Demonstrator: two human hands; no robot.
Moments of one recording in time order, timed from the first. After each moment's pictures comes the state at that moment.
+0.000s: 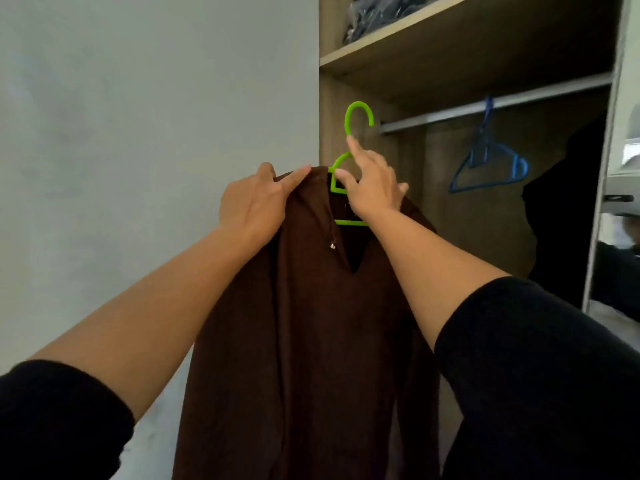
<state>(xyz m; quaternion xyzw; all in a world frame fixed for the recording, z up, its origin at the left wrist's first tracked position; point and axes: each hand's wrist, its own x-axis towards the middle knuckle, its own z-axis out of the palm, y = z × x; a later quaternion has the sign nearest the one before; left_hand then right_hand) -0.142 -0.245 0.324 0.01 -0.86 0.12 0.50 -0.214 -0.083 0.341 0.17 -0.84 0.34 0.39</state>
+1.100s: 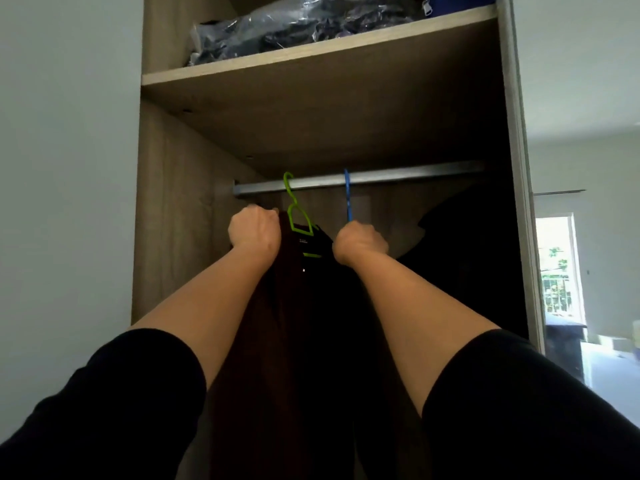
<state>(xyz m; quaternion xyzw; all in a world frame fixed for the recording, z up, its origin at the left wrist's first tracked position) -0.405 -0.076 0.412 -0.08 -0.89 -0.04 0.45 -0.336 0.052 0.399 -0.19 -0.89 0.20 0.35</state>
